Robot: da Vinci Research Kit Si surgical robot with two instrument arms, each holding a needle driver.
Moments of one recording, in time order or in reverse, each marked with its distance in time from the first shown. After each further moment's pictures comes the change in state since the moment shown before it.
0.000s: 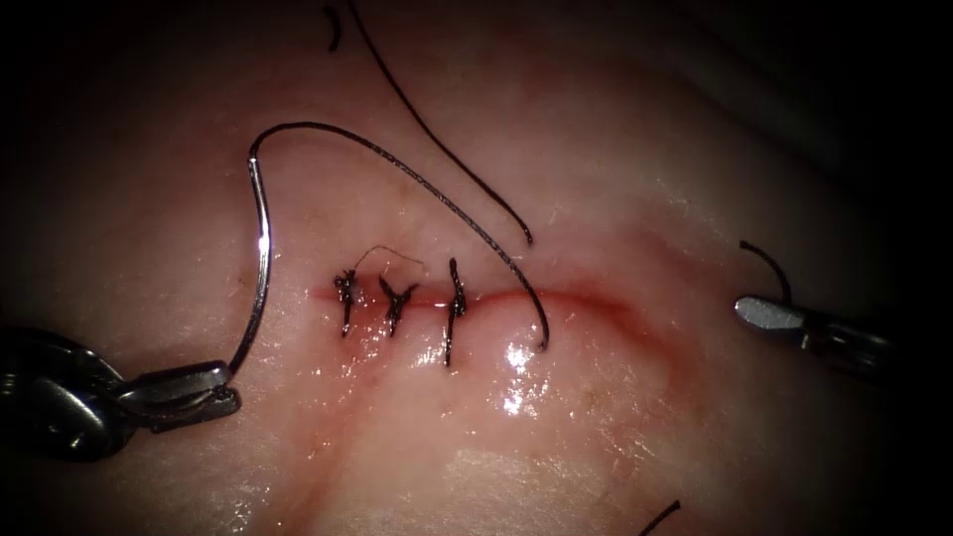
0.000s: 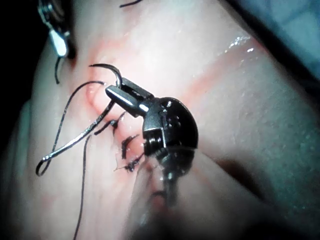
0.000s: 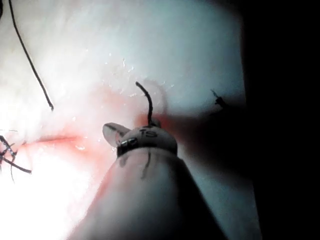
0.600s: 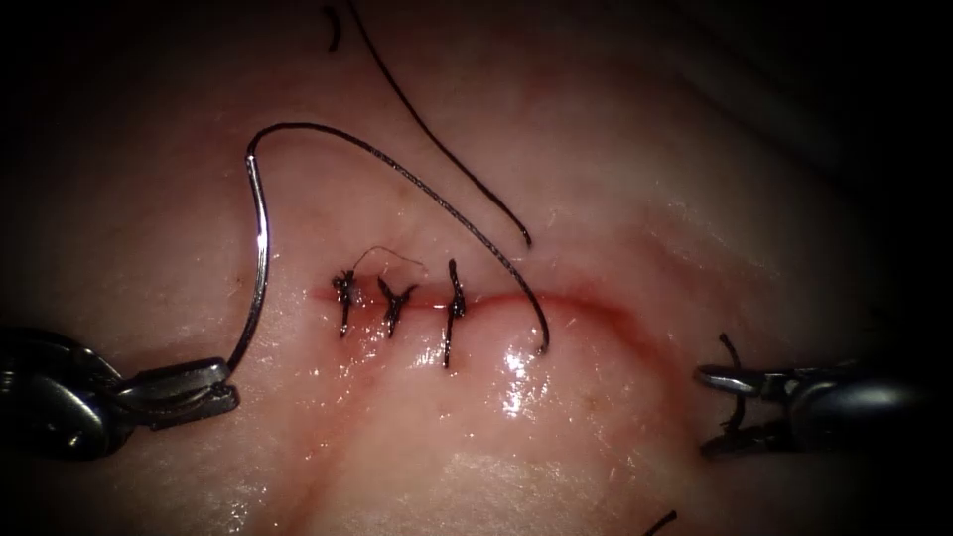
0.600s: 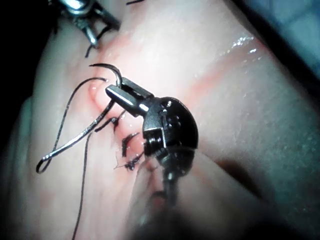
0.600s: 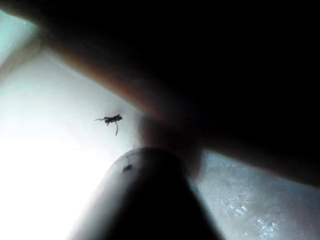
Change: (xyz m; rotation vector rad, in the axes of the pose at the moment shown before) right arm 0.000 0.005 0.001 -0.251 -0.184 0.946; left arm 0.000 0.000 0.000 0.000 0.000 -0.010
